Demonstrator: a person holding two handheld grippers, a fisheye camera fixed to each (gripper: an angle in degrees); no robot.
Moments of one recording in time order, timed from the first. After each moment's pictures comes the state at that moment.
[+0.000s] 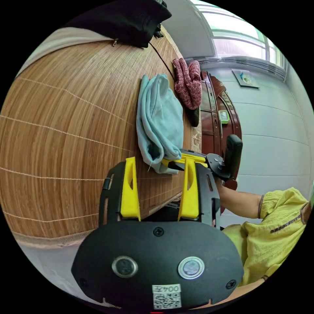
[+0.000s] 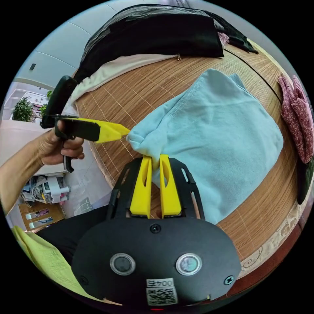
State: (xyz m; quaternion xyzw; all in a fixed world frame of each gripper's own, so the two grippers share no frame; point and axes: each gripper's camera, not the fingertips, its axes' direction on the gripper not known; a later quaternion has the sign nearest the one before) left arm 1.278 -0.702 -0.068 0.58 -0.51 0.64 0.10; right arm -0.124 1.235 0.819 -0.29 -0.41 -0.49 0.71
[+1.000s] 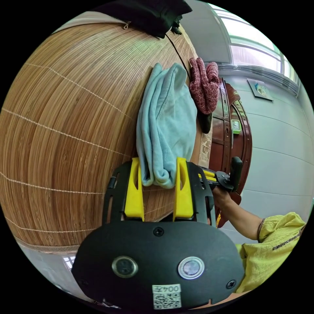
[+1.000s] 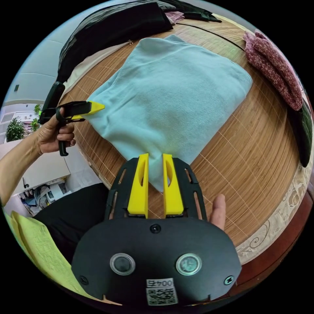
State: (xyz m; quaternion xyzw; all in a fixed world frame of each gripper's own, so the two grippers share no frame) left arm 1.335 -0.728 -0.090 0.62 -0.47 0.62 0.12; right arm 0.043 1.047 0.897 -0.36 -0.37 -0.45 0.73
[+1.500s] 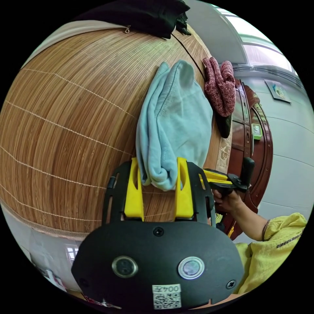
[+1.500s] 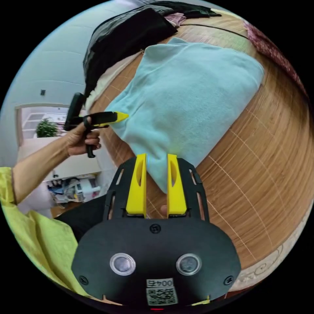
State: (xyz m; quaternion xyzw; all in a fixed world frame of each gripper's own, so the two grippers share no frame) left arm 1.374 -0.793 -0.071 0.69 -0.44 0.56 0.08; right arm 0.131 0.878 0.944 -0.40 -0.51 -0.39 0.65
